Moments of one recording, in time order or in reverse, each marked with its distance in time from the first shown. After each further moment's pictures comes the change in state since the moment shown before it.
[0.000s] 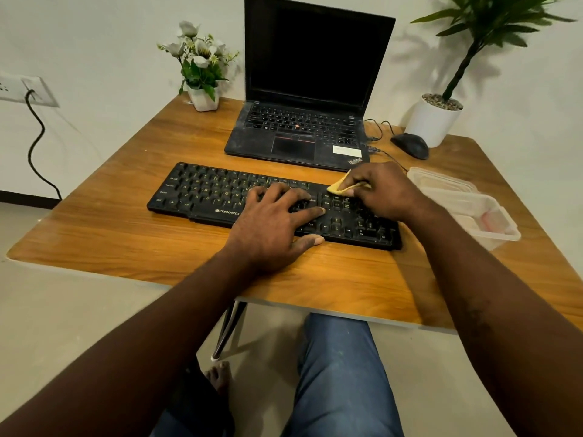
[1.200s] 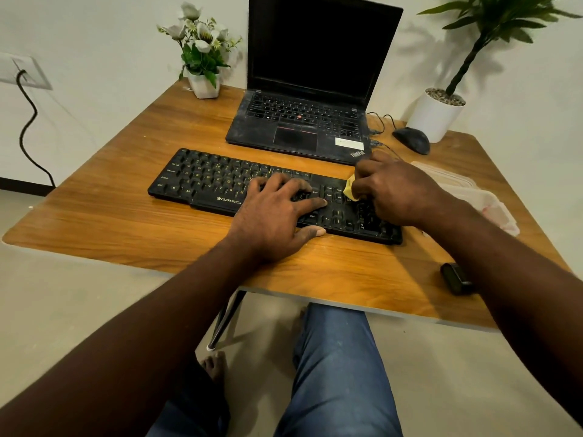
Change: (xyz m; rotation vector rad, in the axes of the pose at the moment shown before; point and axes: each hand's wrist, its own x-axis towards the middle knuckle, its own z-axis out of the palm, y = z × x) left_hand 0.000 -0.002 0.001 -0.026 0.014 -0.011; right_hand -0.028 -0.027 -0.023 -0.659 -0.124 -0.345
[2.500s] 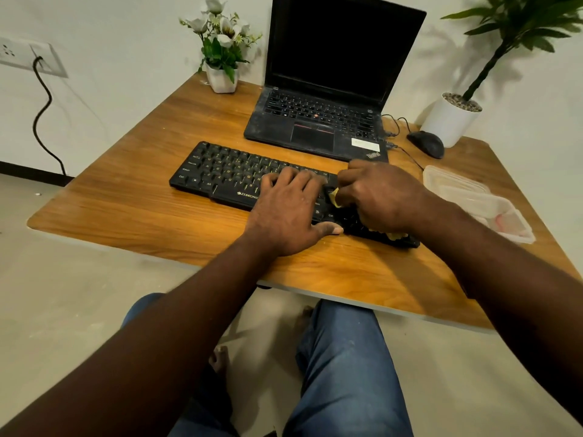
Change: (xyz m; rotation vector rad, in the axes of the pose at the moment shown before) left_hand -0.003 -0.004 0.009 -0.108 0.148 -0.127; right_hand 0.024 -0.056 -0.020 -0.137 -0.029 -0.171
